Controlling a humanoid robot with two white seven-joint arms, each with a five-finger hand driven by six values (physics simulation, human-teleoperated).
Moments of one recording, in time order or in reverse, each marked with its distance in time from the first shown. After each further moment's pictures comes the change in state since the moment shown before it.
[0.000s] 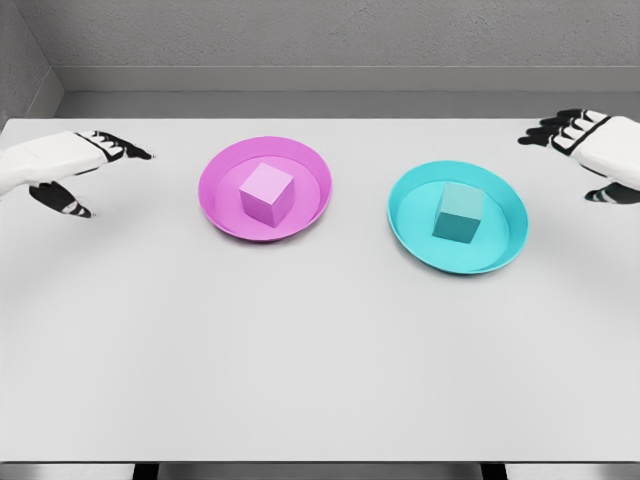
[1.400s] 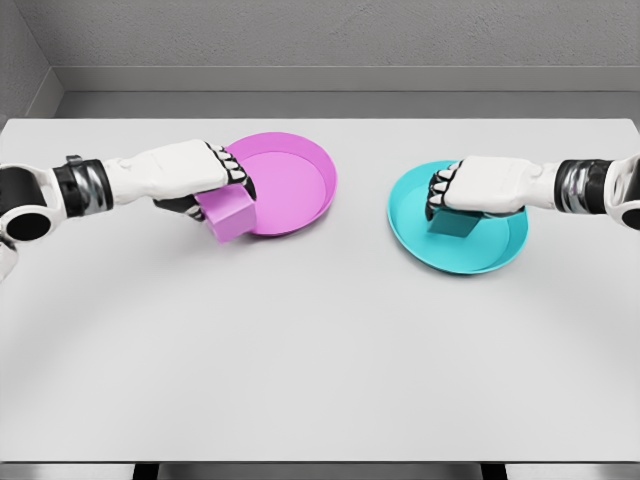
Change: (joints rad) left arm -0.005 -0.231 -0.027 -0.193 -0.188 0.000 0.035; right arm -0.483 0.170 0.646 0.081 0.120 0.000 0.158
